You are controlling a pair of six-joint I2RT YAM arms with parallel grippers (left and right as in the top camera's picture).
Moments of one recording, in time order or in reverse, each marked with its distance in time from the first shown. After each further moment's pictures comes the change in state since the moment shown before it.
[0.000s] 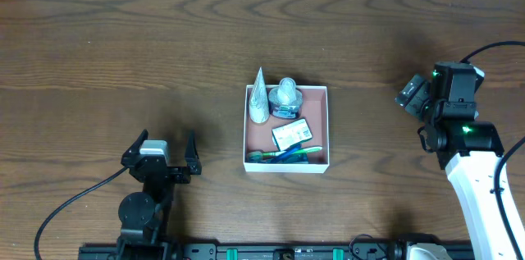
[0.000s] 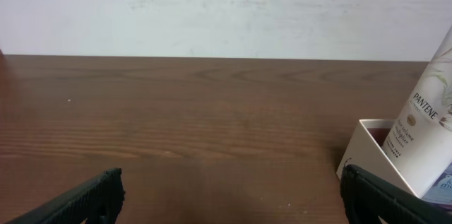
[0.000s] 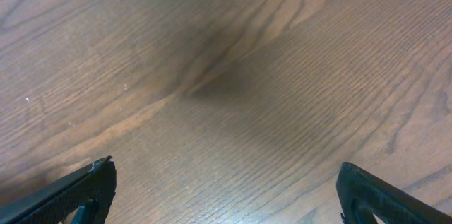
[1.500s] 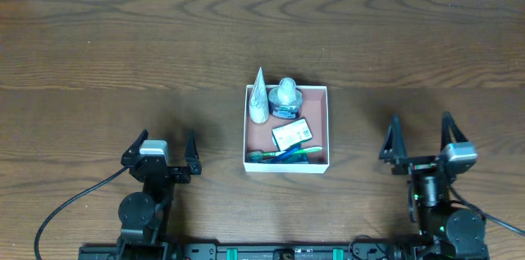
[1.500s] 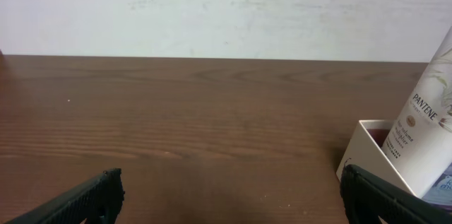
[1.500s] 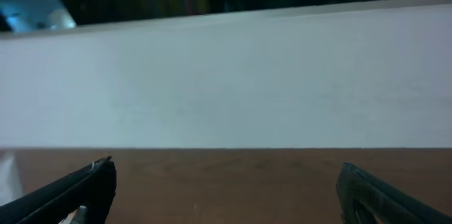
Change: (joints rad) left arm 0.000 0.000 -0.002 0.003 0.000 0.000; right arm 0.085 -1.120 -0.764 0.738 -0.333 -0.414
